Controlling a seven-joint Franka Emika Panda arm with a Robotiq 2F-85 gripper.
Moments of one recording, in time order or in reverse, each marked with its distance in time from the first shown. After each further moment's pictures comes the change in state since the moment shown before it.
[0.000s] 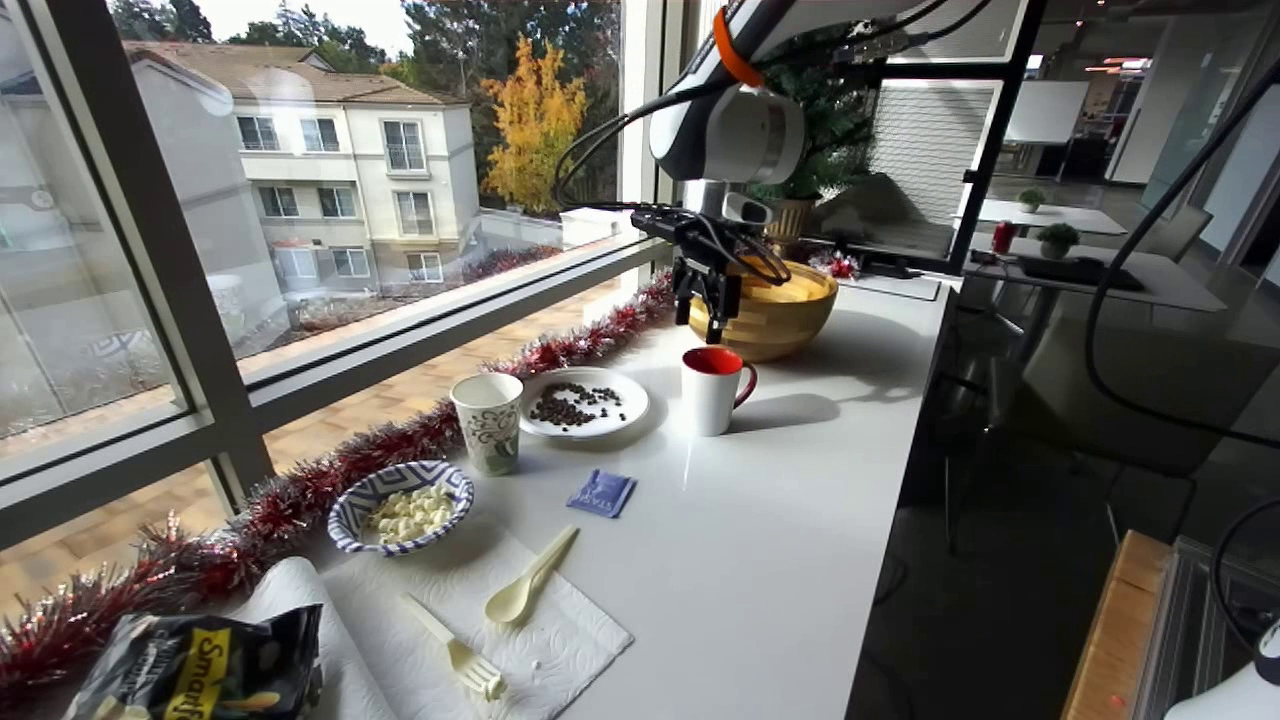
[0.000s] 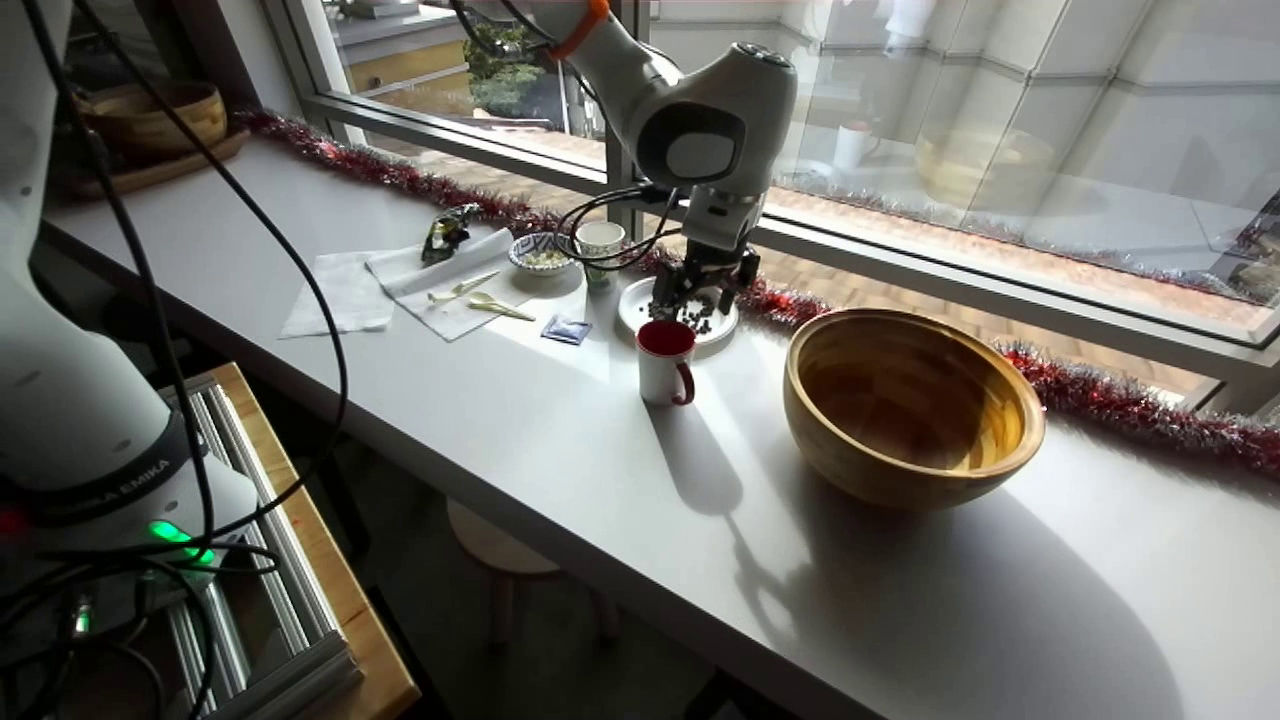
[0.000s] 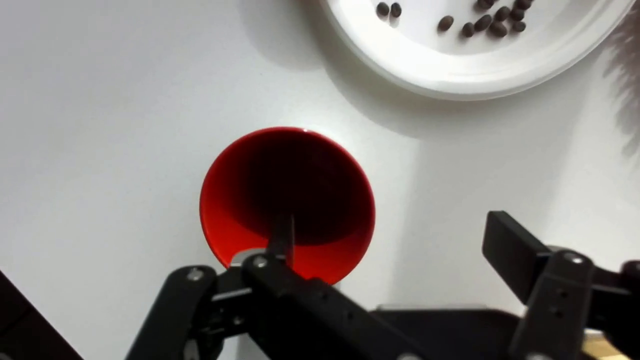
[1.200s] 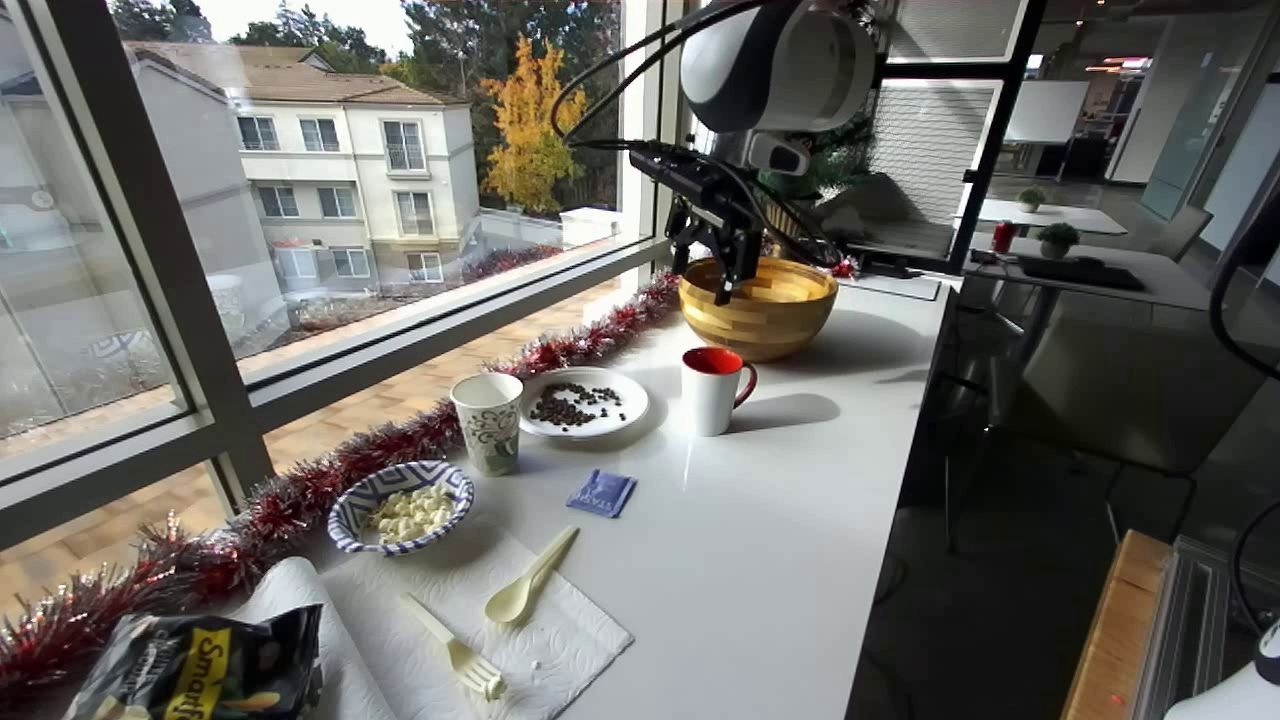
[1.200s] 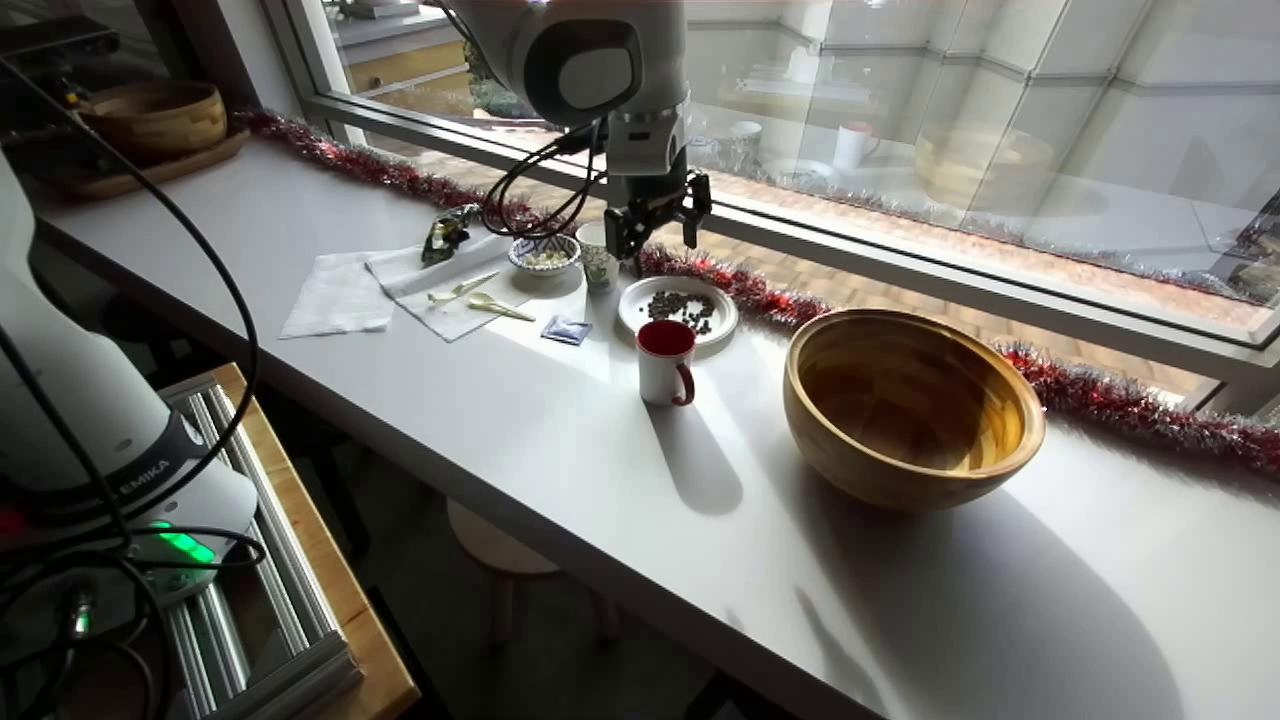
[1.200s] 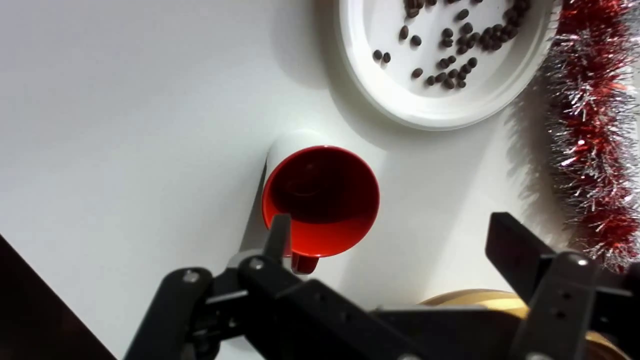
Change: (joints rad) arm 0.033 -0.375 0.061 -0.411 -0.171 0.284 0.009
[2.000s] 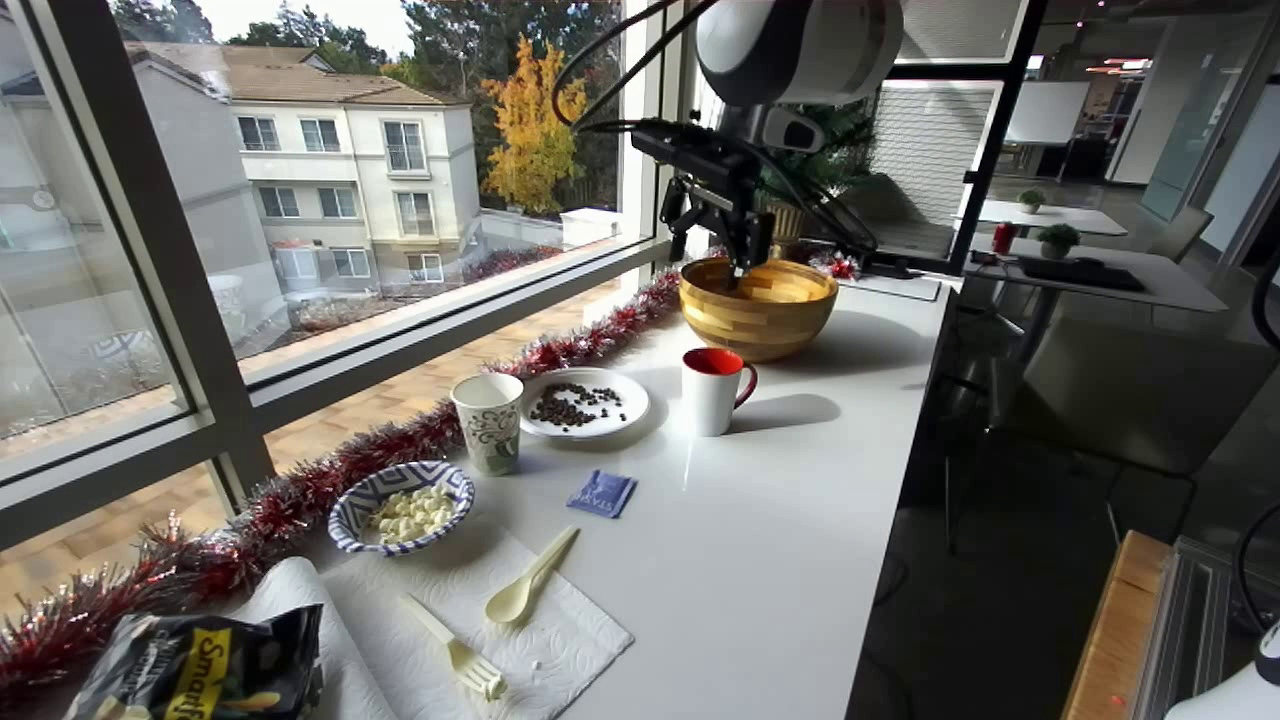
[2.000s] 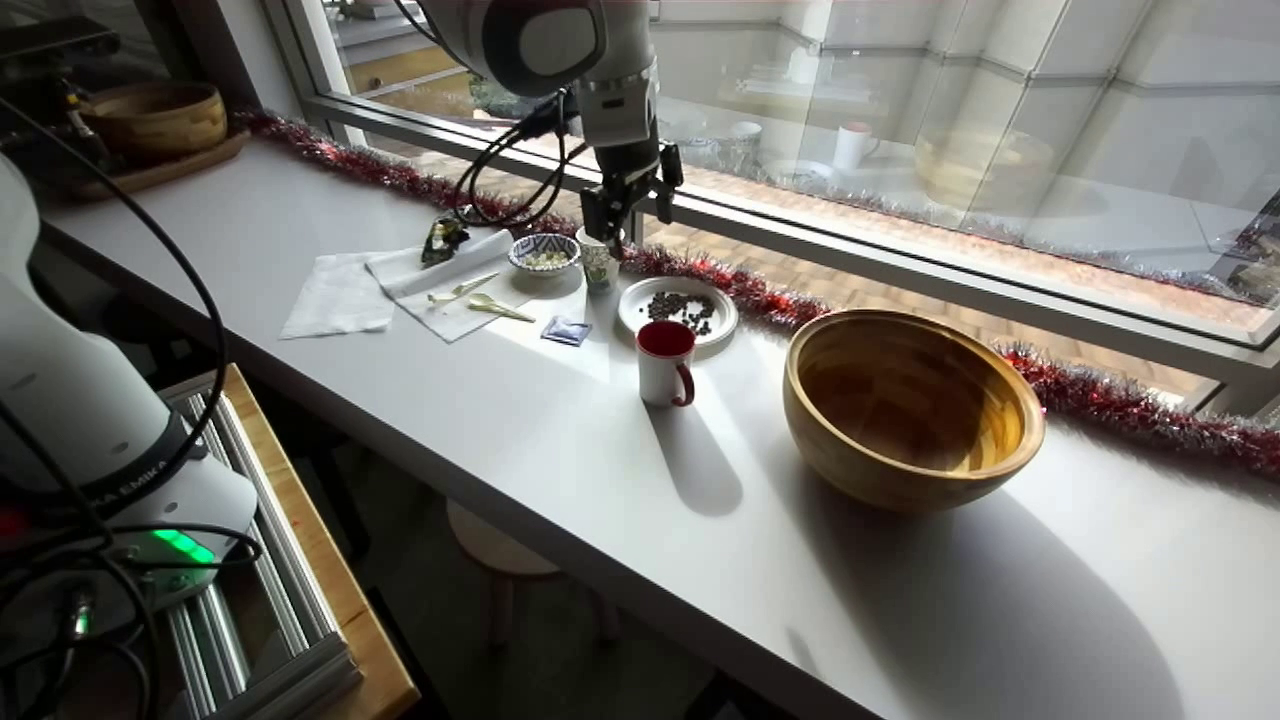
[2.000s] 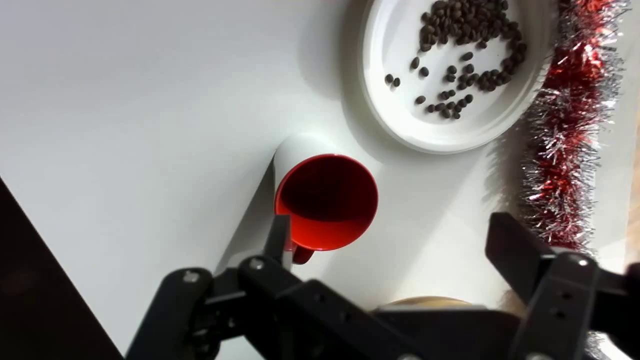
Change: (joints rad) arm -0.047 -0.114 0.077 -0.091 -0.061 0.008 -0.085
